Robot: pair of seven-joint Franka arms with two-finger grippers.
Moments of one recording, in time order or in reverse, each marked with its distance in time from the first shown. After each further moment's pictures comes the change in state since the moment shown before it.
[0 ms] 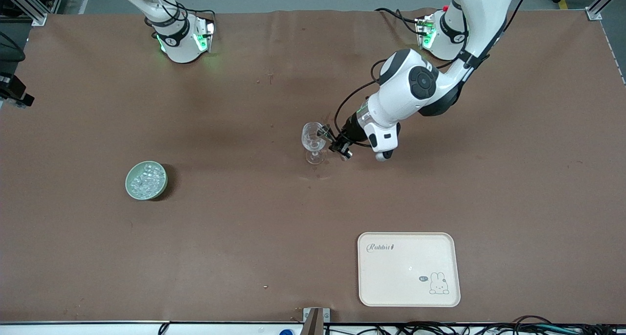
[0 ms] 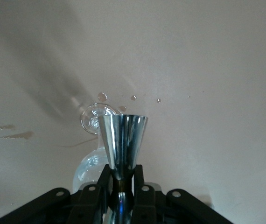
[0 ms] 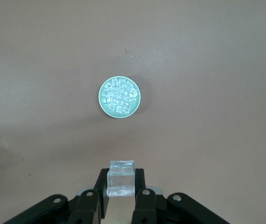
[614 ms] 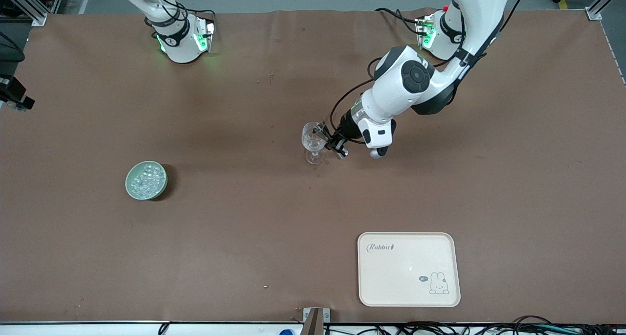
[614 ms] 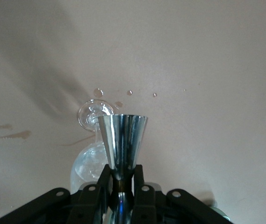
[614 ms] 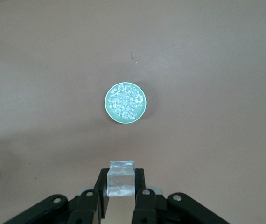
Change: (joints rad) left arm -0.018 0.000 -0.004 0.011 0.072 -0.001 -0.028; right arm 0.001 0.000 0.002 0.000 0.022 0.029 0.000
